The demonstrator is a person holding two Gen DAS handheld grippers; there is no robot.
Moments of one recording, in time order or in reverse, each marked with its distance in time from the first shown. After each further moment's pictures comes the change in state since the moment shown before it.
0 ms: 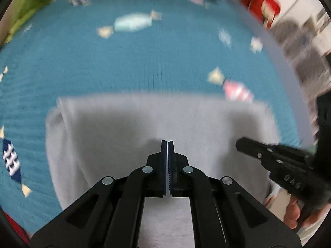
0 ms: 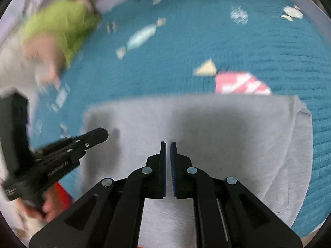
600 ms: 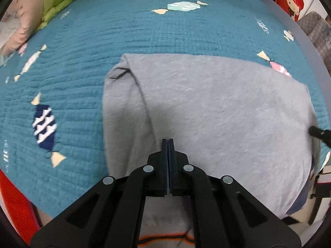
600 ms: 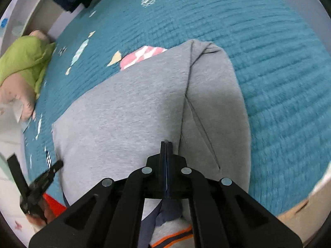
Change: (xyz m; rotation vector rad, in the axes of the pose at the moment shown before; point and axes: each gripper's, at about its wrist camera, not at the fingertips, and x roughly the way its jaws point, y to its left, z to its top) left arm -0.031 0.047 -0.065 -0.053 -0.028 0.255; right arm -0.044 -0.088 -0.047 0.353 -0.045 -0.053
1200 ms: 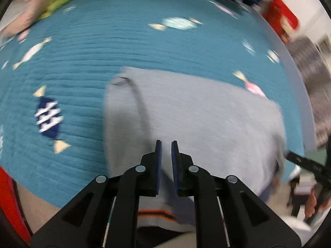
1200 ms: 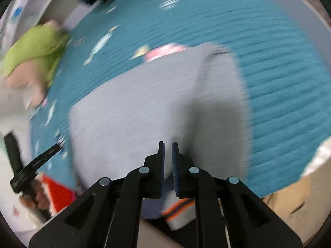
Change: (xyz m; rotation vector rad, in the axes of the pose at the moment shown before) left arm -0.057 0.016 -0.002 -0.057 -0.002 -0.230; right arm -0.022 0.044 -0.032 -0.167 0.072 0.164
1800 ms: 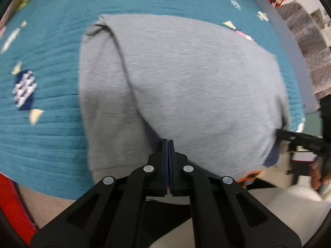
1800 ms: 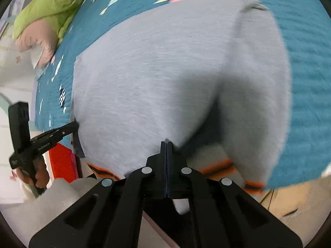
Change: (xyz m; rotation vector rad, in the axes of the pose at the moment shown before) left arm 0.027 0.007 -0.050 0.071 0.184 -0.017; right arm 0.027 -0.025 -0.032 -0.036 0.176 -0.030
